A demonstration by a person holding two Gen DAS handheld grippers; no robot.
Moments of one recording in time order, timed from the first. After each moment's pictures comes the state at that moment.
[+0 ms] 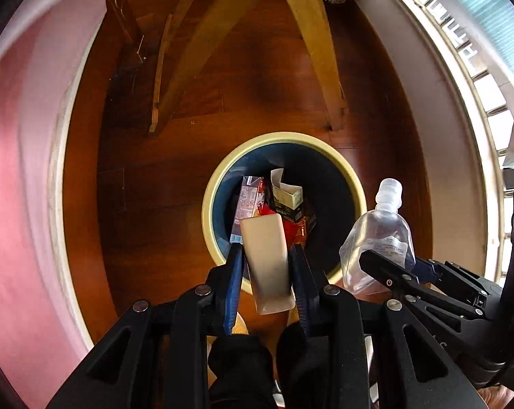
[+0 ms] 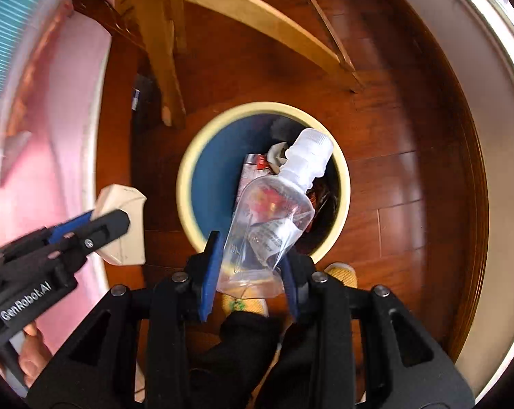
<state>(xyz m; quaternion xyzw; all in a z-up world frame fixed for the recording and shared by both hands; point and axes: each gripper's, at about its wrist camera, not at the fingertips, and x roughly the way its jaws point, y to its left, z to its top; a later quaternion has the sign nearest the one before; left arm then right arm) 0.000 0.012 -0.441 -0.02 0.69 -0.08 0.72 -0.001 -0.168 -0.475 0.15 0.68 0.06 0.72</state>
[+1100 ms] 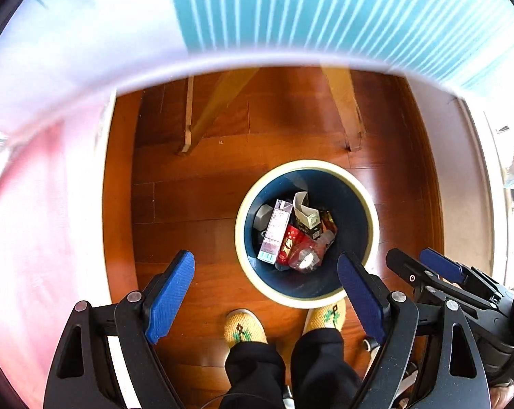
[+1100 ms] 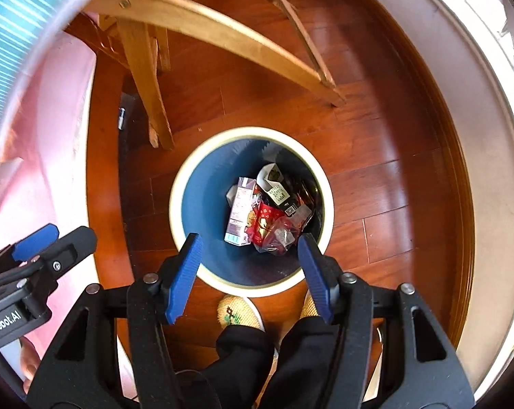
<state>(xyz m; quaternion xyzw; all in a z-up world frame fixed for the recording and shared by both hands) 0.008 0.036 -0.375 0.00 0.67 -0.04 0.74 0.007 -0.175 -0.419 0.16 0.66 0.01 0.73</state>
